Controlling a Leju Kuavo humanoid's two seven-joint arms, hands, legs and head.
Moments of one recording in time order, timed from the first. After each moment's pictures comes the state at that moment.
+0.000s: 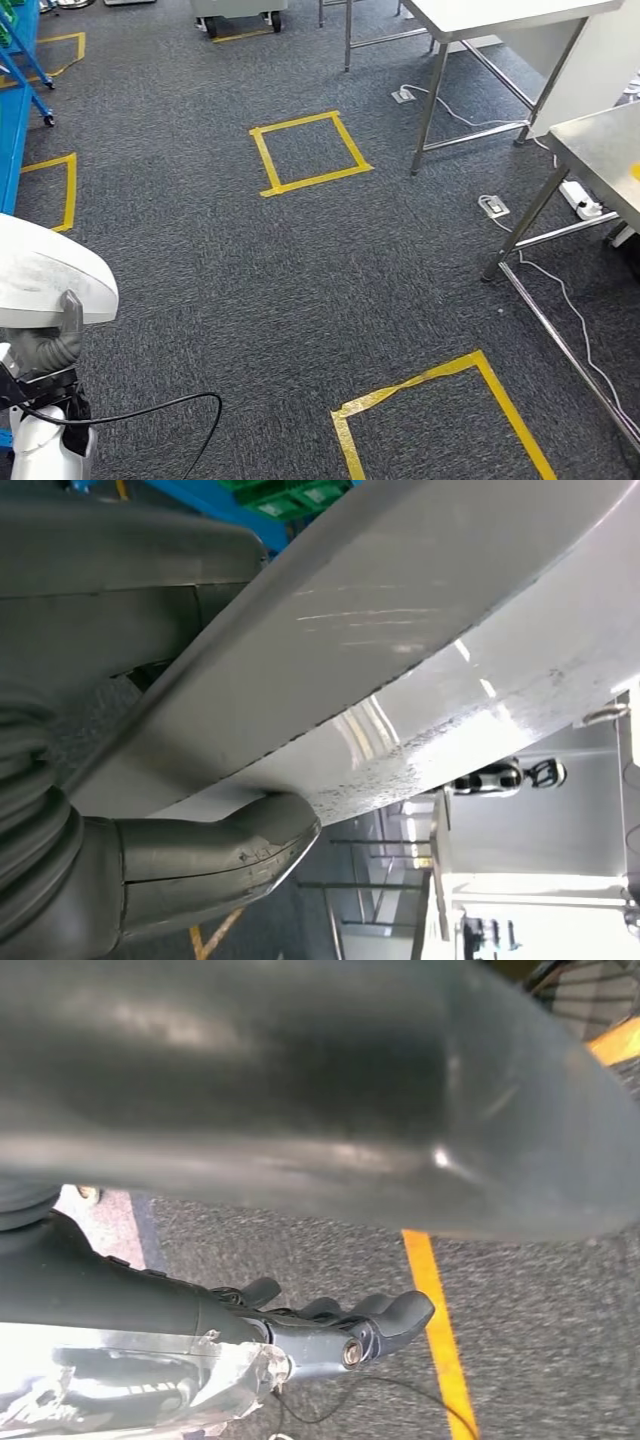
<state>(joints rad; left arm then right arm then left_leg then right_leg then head) 0.04 -0.15 0.45 -1.45 -0.03 0.02 -0.58 -0.06 0.16 -1.22 -0.21 1.35 -0.21 -0.10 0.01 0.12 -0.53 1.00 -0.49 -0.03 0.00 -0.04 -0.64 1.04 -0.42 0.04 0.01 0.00</state>
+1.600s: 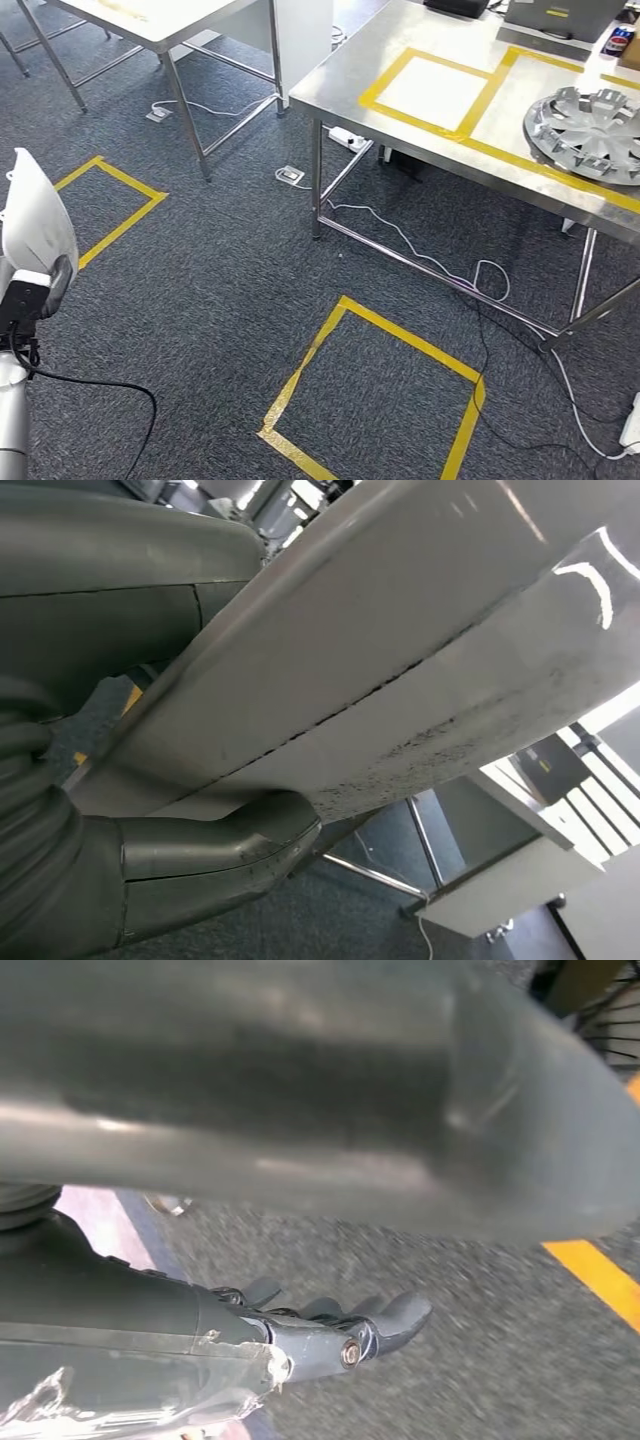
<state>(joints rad) -0.19 0.15 0.42 -1.16 -0.48 0.08 -0.47 -0.05 0.17 -1.20 -0.21 1.41 -0.16 -0.07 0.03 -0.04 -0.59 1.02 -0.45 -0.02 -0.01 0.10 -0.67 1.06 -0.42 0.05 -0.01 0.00</state>
